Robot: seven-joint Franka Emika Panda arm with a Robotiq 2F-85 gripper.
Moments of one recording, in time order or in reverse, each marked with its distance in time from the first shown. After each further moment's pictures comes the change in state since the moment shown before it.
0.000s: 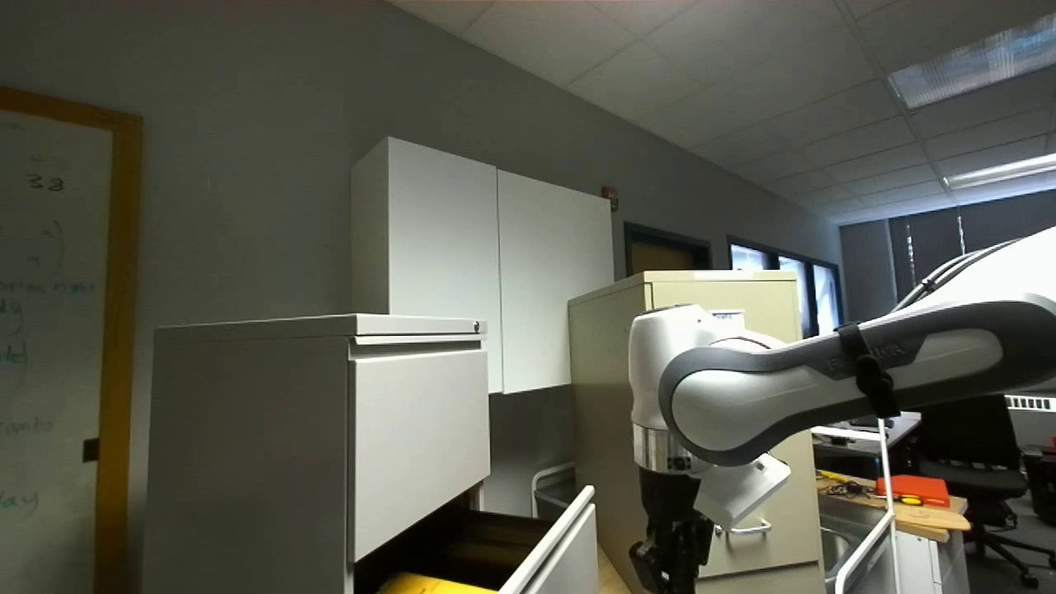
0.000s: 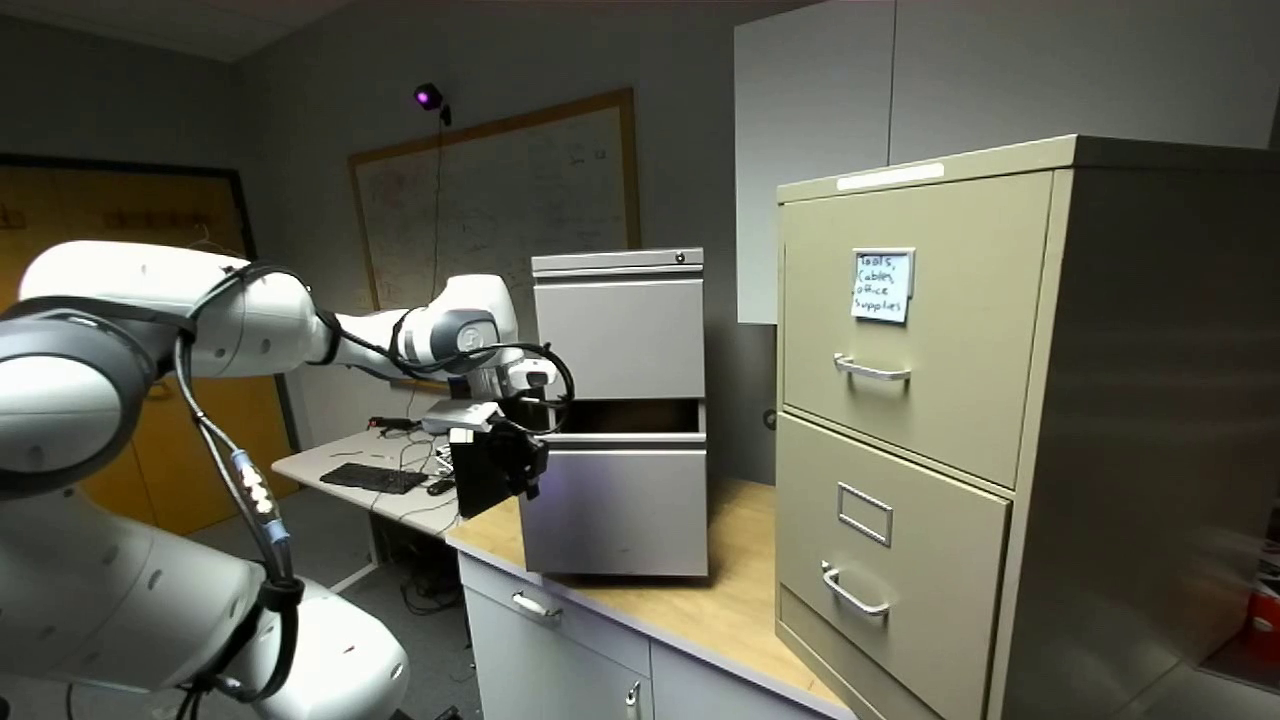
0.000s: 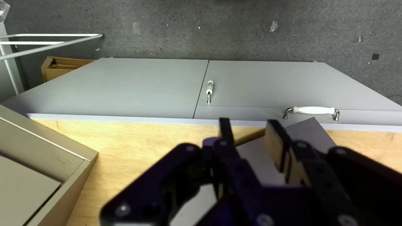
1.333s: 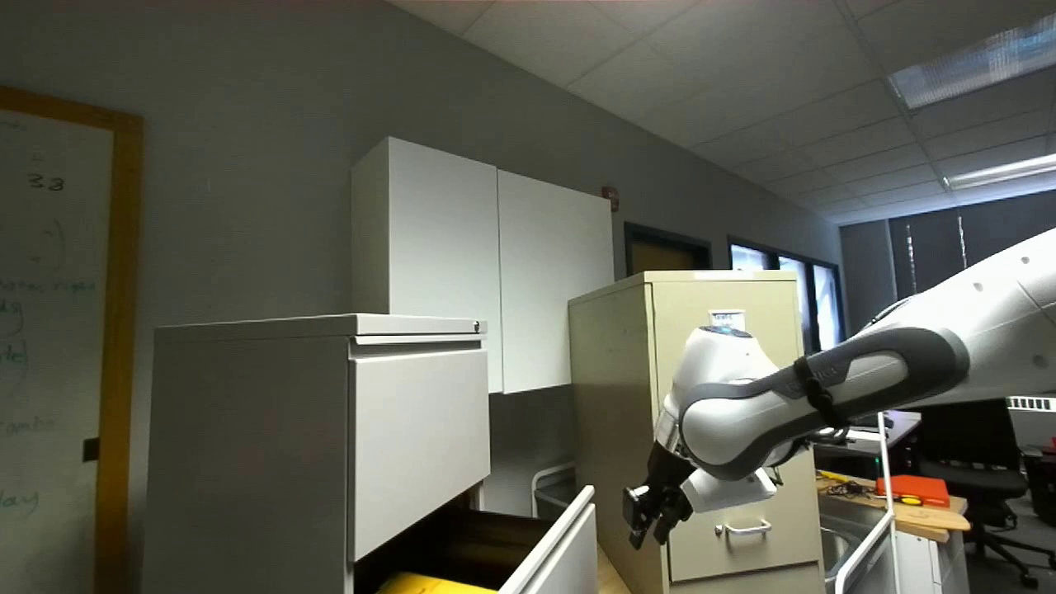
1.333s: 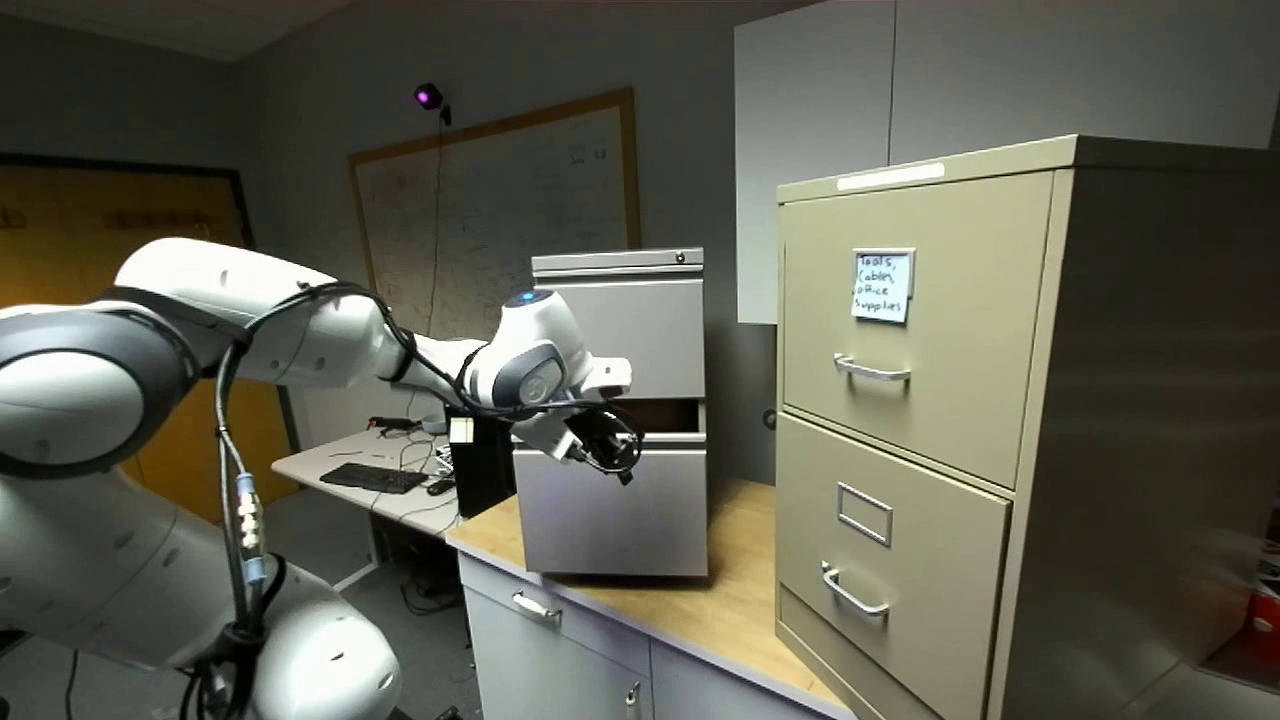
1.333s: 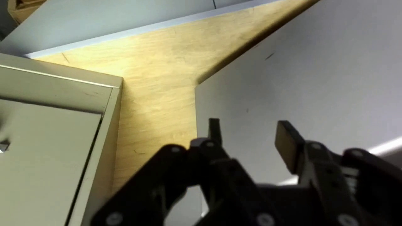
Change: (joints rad) arm -0.098 0.105 -0.186 -0.072 -0.018 0.559 -0.017
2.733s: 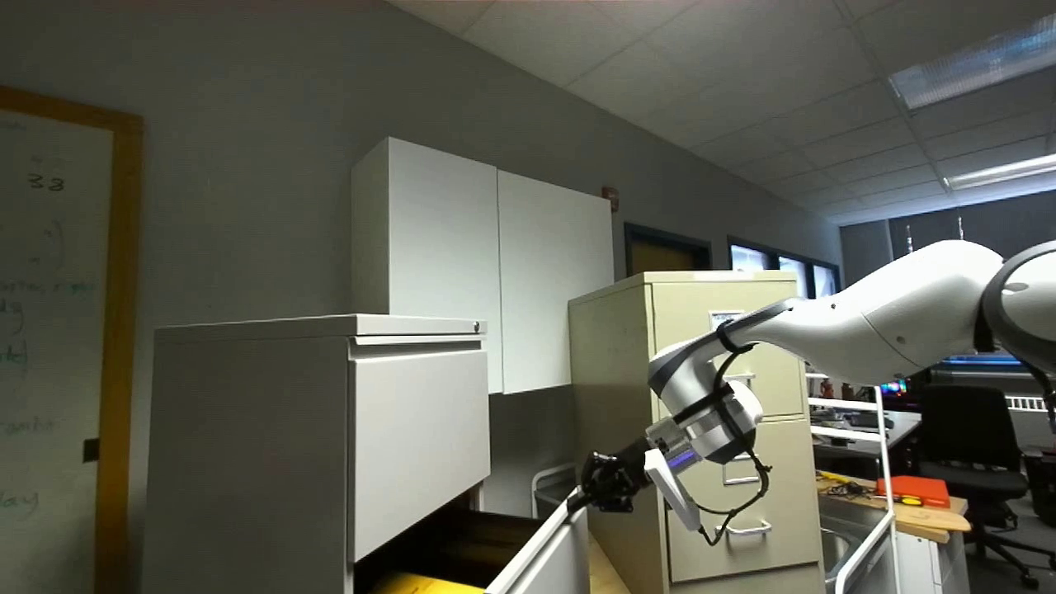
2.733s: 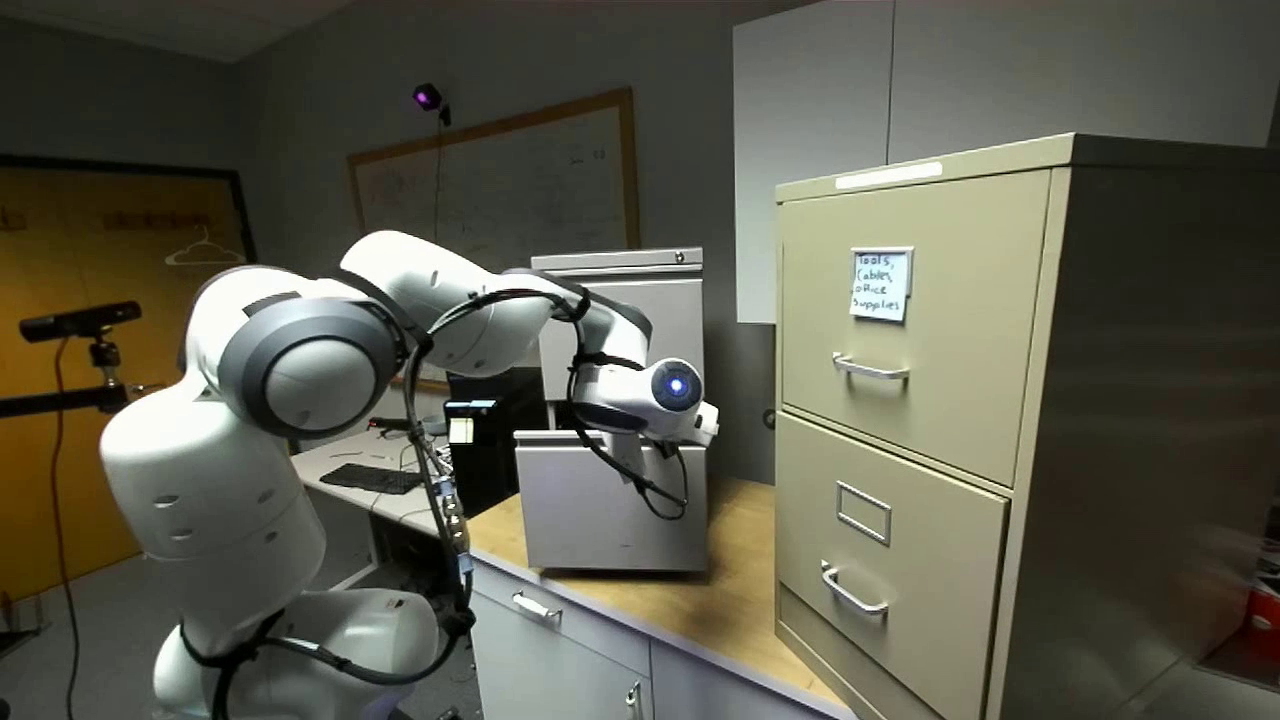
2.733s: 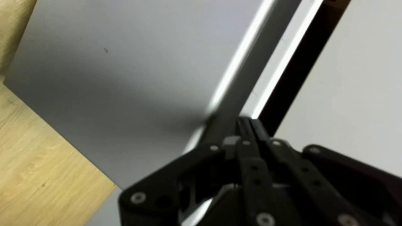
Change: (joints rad) arm 0.716 0.329 -0.810 0.299 1.179 -0.002 -0.746
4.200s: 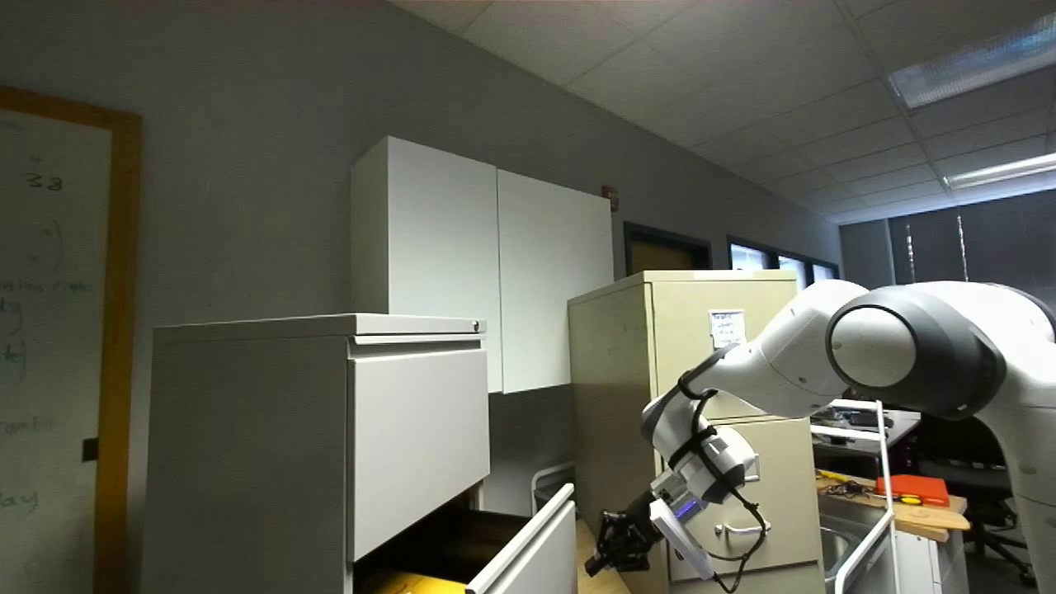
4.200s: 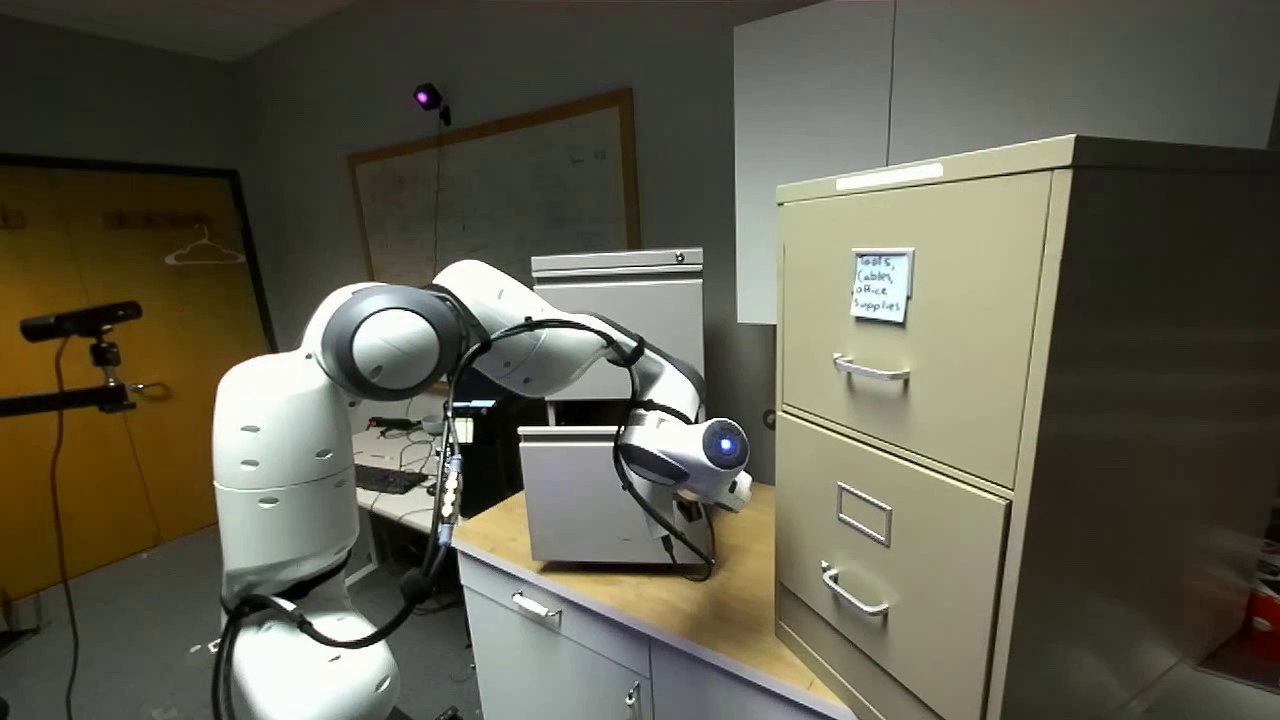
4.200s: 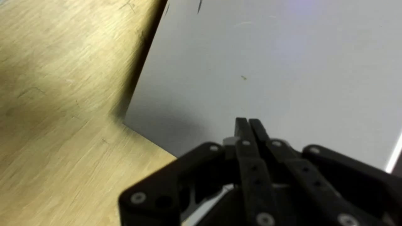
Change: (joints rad) arm -0.750 0.357 0.598 0.096 0.106 -0.215 -0.056
